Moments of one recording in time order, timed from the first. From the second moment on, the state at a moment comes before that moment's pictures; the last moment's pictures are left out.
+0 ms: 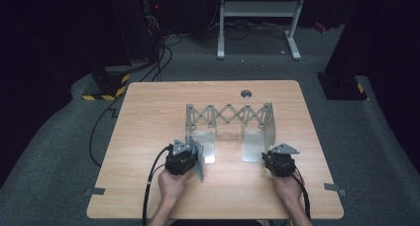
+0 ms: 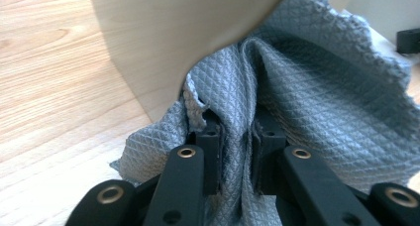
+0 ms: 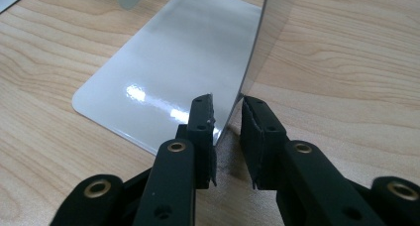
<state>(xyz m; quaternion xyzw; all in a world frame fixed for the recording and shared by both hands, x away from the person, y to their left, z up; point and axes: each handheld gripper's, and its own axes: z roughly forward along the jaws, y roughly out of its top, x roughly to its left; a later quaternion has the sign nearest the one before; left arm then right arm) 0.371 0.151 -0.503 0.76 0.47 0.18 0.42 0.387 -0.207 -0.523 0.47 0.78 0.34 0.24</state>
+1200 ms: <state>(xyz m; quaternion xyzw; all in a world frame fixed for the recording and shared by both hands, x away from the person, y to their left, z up) 0.375 0.133 -0.513 0.78 0.46 0.19 0.38 0.387 -0.207 -0.523 0.47 0.78 0.34 0.24</state>
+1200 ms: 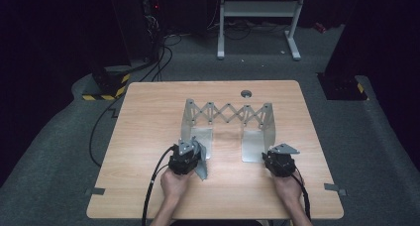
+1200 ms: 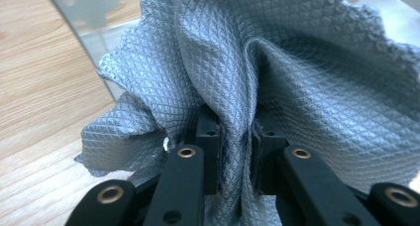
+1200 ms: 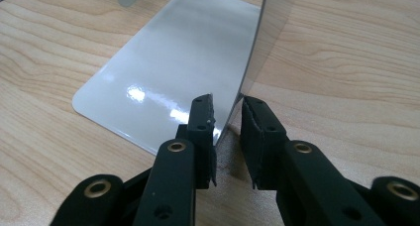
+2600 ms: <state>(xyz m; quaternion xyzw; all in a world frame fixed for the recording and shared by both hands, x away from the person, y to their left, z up) 0.403 0.112 -0.515 0.79 0.46 0.19 0.35 0.387 -0.207 -0.523 0.47 0.78 0.34 0.24</state>
